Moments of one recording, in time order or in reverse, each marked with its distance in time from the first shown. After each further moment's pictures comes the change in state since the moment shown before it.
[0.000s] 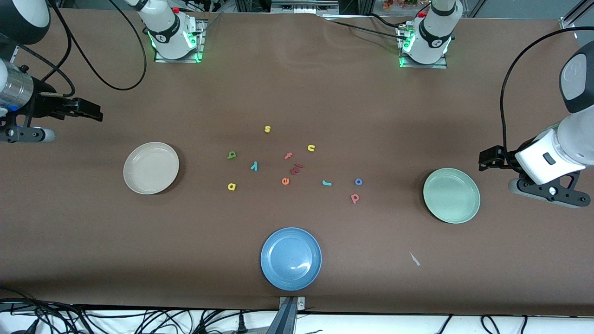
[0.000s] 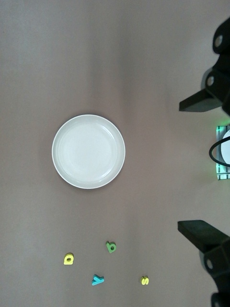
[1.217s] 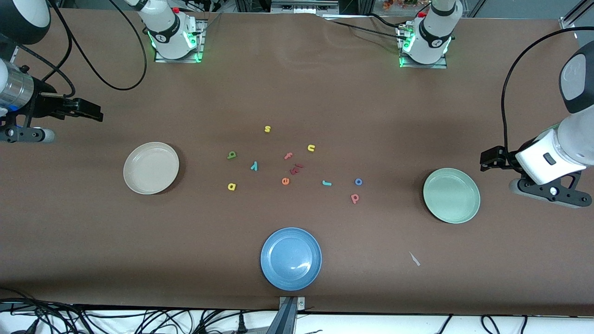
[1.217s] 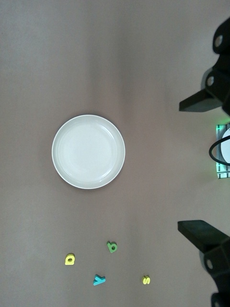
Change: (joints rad) left arm 0.000 0.000 0.000 0.000 0.014 0.000 0.000; right arm 0.001 0.000 0.000 0.000 0.000 0.000 0.012
